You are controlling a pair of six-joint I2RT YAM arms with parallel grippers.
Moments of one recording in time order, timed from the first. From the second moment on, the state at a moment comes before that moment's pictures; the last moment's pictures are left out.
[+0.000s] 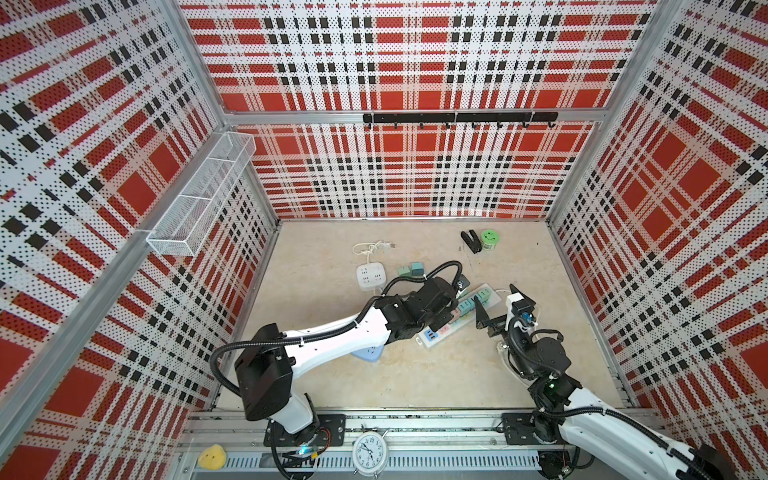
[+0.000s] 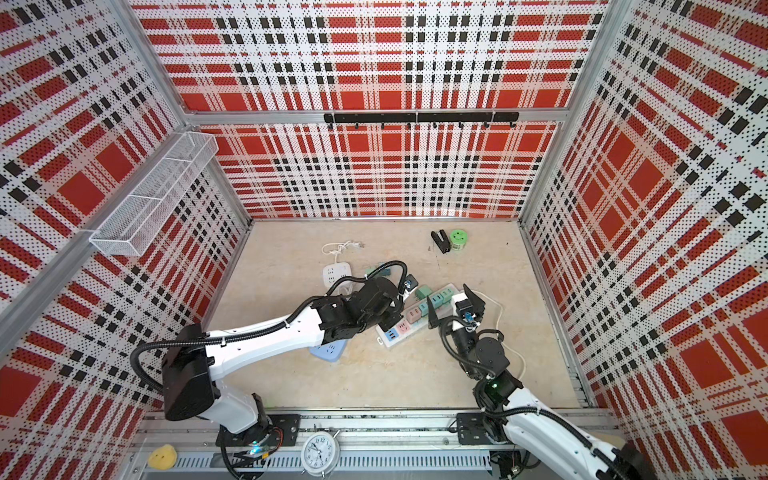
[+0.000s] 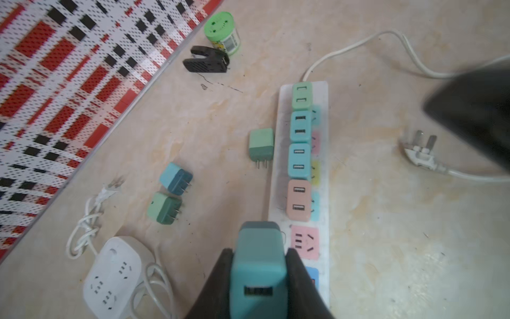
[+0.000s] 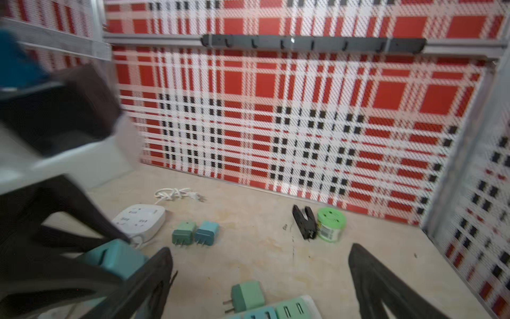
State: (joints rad) left arm -1.02 1.58 1.22 -0.38 -0.26 0.11; right arm 0.63 0.64 0.16 0.60 0.41 -0.09
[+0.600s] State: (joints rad) left arm -0.96 1.68 1.21 -0.42 0.01 0.13; right arm 0.38 0.62 0.13 0.36 0.37 0.23
